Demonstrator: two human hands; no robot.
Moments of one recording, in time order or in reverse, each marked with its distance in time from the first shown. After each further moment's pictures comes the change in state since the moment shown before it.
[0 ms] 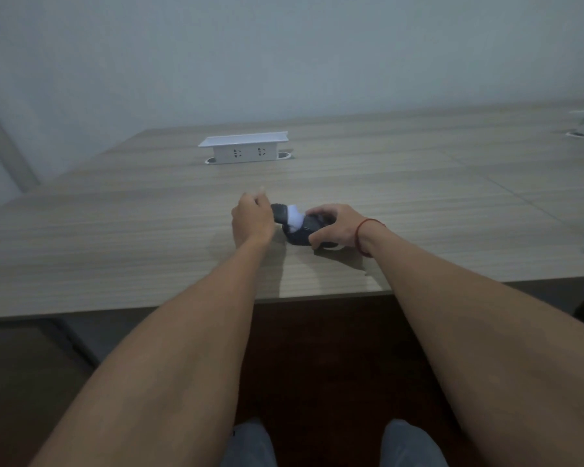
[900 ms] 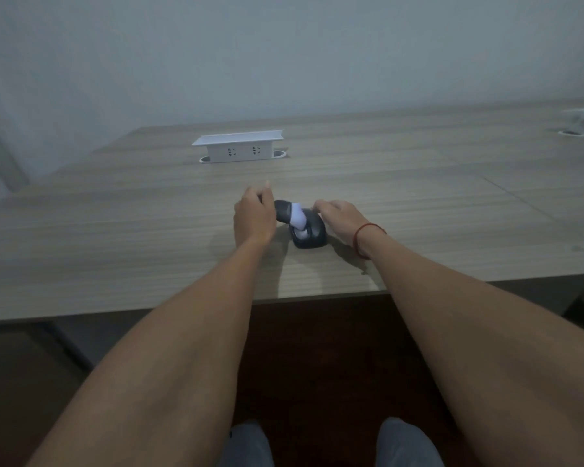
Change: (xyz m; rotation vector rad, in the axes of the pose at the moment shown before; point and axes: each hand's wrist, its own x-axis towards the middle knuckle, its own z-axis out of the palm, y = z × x) left_hand 0.000 0.000 0.011 -0.067 -0.040 0.128; right_hand -0.001 0.000 0.002 0.005 0.219 0.044
